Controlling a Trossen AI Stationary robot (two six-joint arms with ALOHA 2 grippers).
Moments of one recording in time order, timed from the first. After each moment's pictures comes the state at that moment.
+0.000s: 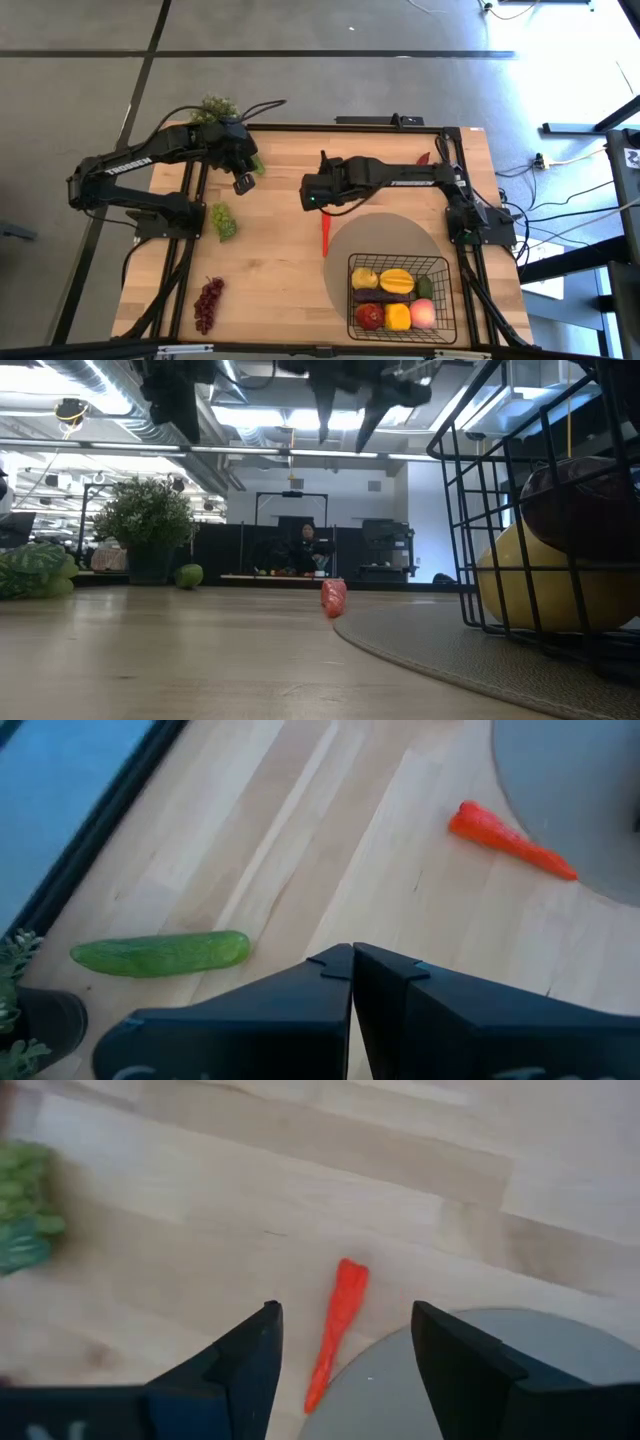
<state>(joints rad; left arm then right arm) 0.38 1.05 1.14 -0.96 -0.04 -0.10 0.06 2.11 2.22 -1.43 0.27 1.36</state>
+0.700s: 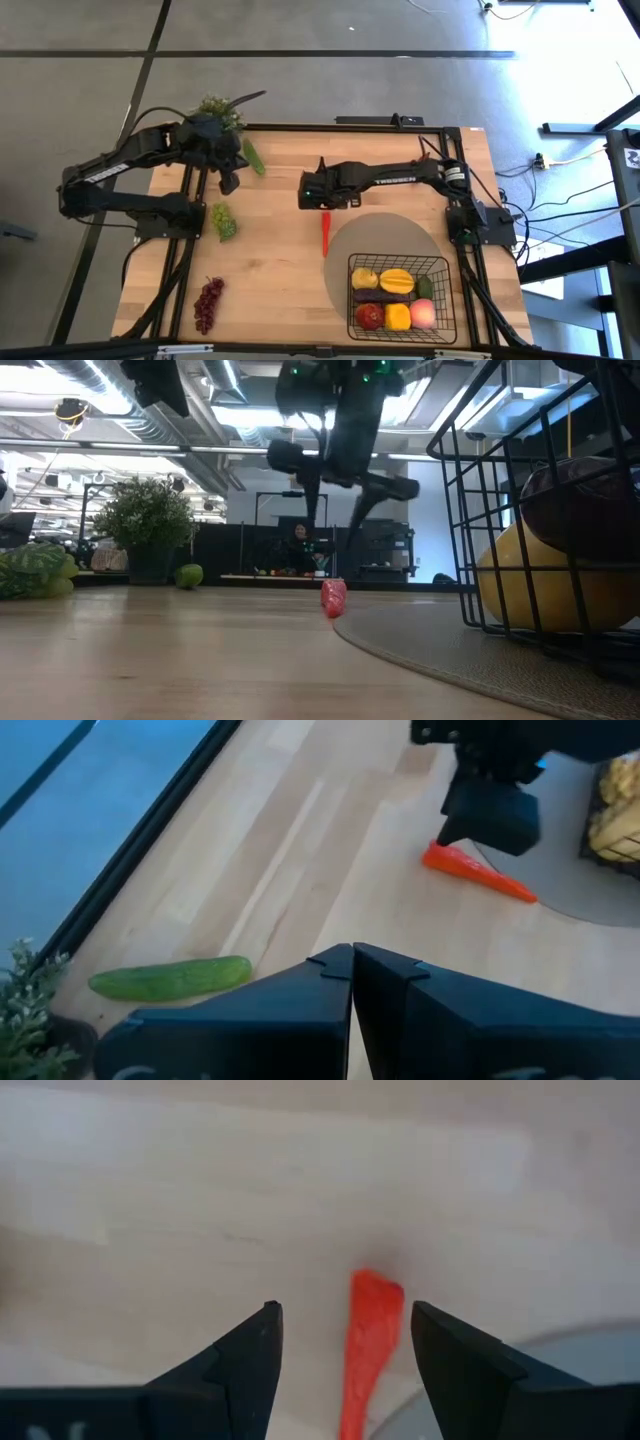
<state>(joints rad) 0.38 0.90 1.14 -0.95 -0.02 -0.07 -0.04 2.11 1.77 -0.96 0.07 1.43</state>
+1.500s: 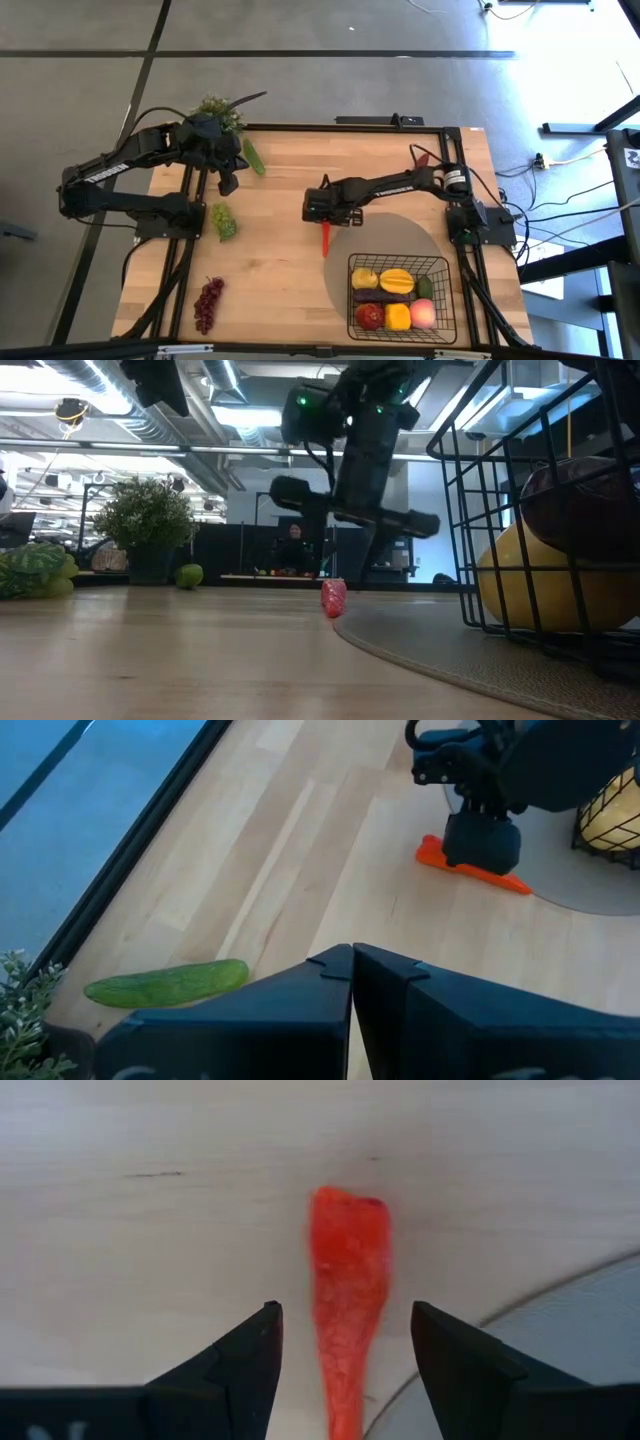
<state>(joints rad) 0.38 0.90 1.14 -0.96 0.00 -0.04 0.00 2.10 1.56 -0.75 -0.03 1.61</state>
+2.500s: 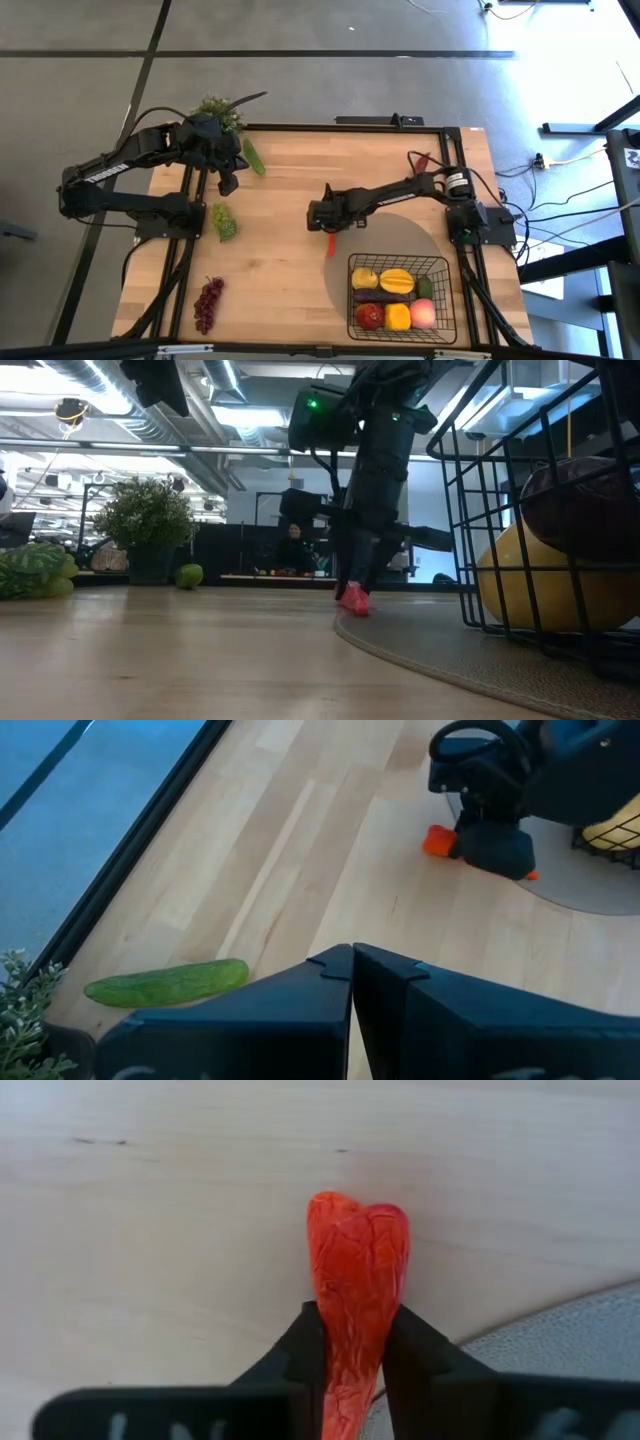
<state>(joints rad) 0.38 0.90 1.14 -0.96 0.00 -0.04 0.04 2.10 1.46 -0.68 0.12 1.51</state>
